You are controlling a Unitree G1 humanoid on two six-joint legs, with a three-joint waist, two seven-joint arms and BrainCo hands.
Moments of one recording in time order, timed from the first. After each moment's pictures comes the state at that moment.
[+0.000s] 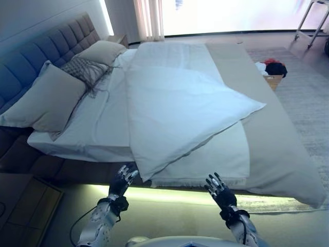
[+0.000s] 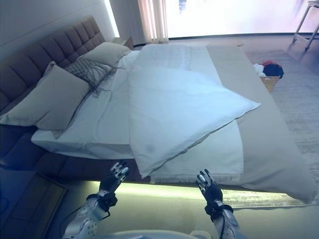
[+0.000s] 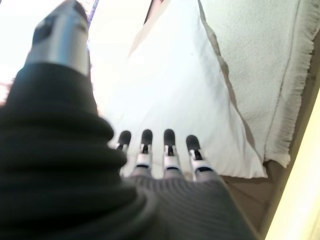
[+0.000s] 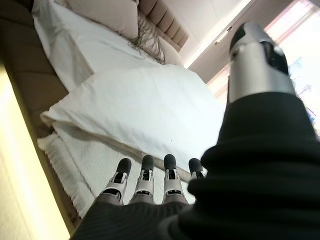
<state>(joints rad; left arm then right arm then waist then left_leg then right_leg) 0.22 0.30 -0.21 0.26 -0.64 -0.04 -0.08 0.26 -0.24 0.17 0.38 0.86 -0.07 0.15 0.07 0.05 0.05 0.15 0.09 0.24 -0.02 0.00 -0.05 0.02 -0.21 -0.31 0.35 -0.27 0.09</state>
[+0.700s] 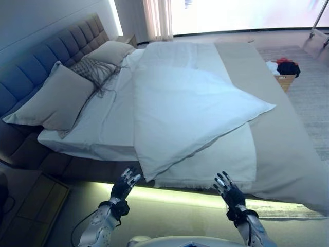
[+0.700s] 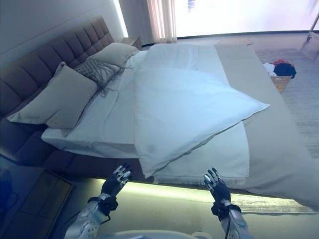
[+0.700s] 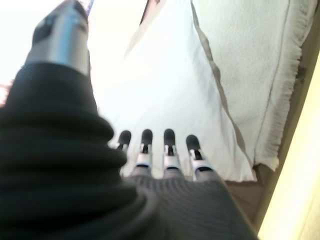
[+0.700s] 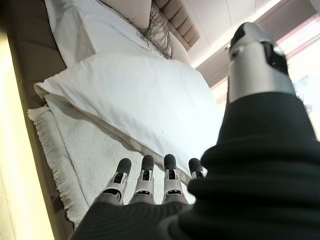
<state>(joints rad) 0.23 0.29 -0.22 0.27 -0.64 -0.03 -0.15 0.28 -0.29 0.13 0.38 0.77 -0.11 0.12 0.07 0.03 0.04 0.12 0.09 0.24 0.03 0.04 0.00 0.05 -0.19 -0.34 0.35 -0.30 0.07</state>
